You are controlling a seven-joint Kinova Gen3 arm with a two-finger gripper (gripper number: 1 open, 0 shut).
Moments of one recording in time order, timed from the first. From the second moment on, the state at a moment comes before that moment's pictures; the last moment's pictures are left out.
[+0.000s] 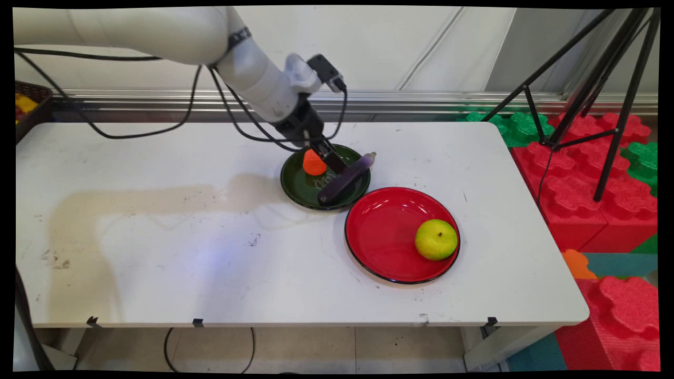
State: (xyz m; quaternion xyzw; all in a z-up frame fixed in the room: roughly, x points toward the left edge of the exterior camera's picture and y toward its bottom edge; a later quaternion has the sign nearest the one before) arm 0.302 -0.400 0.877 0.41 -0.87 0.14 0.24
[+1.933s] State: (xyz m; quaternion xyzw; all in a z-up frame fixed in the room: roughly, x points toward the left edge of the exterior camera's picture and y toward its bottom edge) arm 0.276 -0.424 0.801 0.46 -0.85 0.14 0.22
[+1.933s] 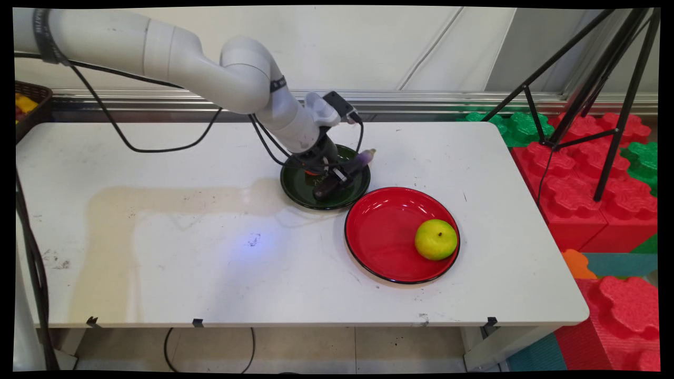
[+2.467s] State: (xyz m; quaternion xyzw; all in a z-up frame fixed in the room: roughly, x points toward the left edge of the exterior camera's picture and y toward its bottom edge) arm 0.307 -0.382 0.862 0.46 -0.84 0.18 0.23
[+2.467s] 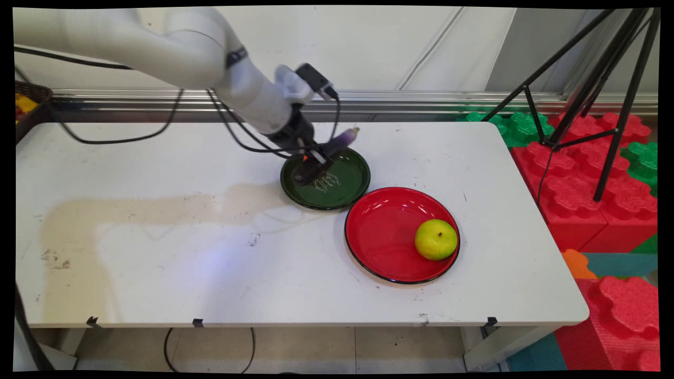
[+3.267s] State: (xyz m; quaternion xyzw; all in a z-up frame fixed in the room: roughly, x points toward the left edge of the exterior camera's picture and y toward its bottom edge) arm 0.343 -0.254 0.892 0.46 -0.86 0.14 0.19
